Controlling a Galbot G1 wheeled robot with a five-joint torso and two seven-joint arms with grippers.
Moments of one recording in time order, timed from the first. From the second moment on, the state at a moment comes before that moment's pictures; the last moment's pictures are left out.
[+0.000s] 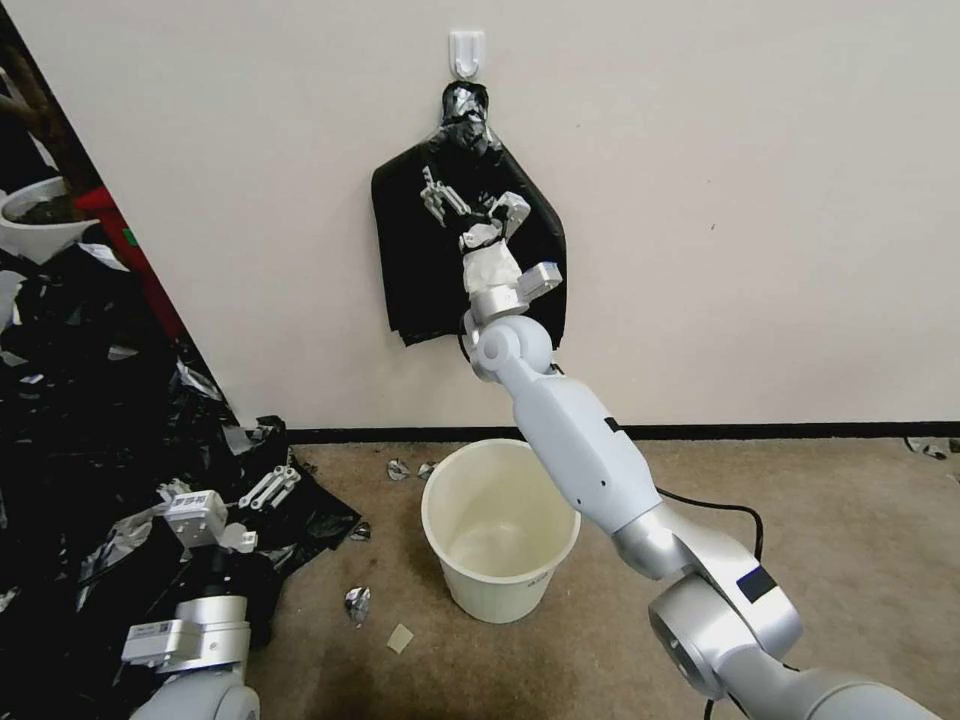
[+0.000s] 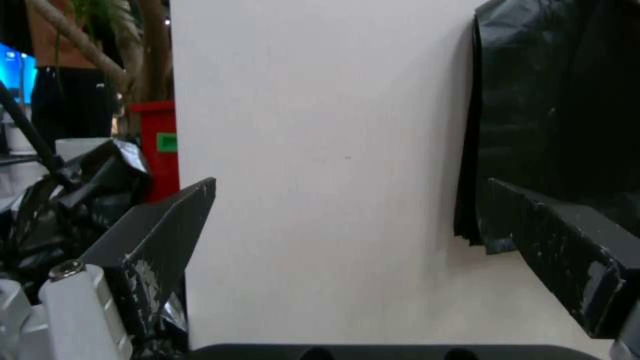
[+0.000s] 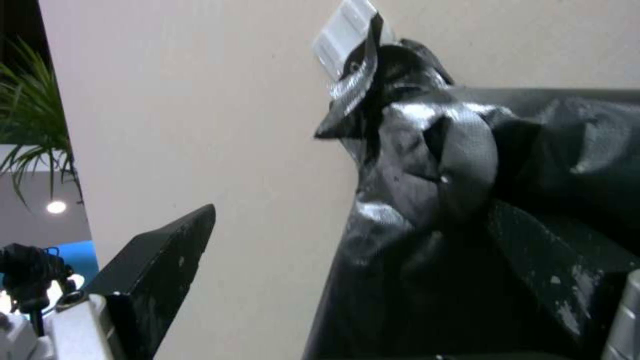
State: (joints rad) left arm 1.70 -1.47 -0.71 -2.17 -0.20 -0.29 -0.03; right arm -0.33 1.61 -0.01 1.15 0.91 0.44 -0.16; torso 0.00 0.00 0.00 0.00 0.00
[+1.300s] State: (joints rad) left arm 1.70 -1.50 -0.70 -2.11 -0.15 -0.33 -0.03; right arm -0.34 1.61 0.04 1.17 1.03 0.44 -0.29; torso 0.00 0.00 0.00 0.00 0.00
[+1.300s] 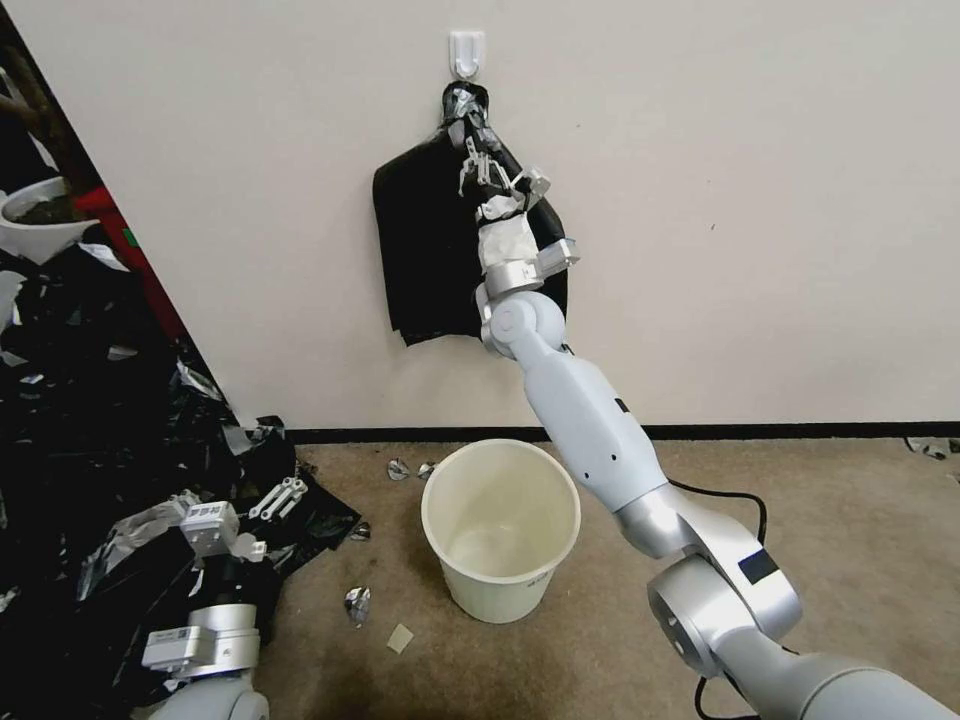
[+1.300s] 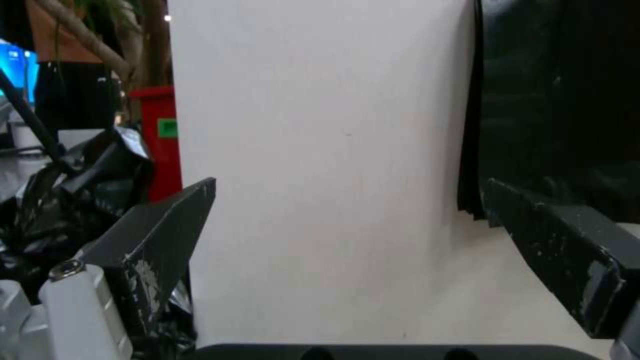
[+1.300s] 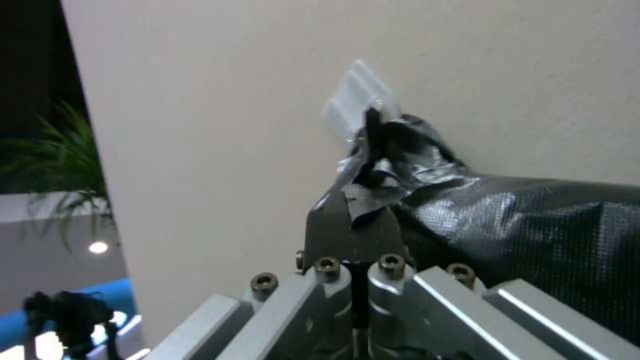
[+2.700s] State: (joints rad) left arm 1.59 -1.34 -0.67 -2.09 -0.37 -0.30 -0.03; right arm -1.05 1.38 0.09 1.71 0.91 0.43 -0.71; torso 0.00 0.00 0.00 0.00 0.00
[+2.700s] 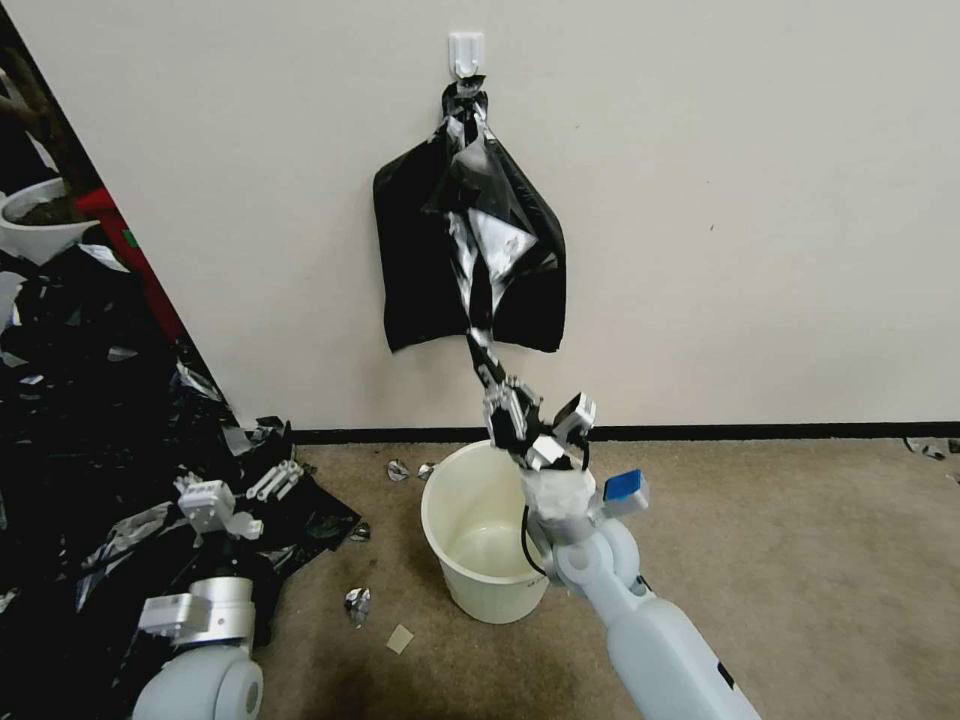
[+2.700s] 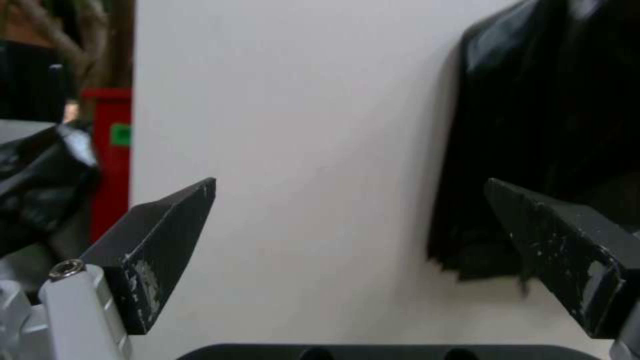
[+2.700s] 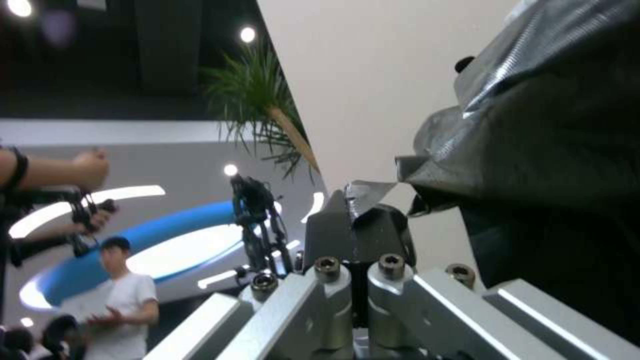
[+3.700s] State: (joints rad) left arm 1.60 -1.34 -0.67 -2.11 -0.37 -0.30 -0.03; right arm -1.05 1.15 0.10 2.00 0.39 0.26 0.02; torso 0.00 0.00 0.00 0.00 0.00
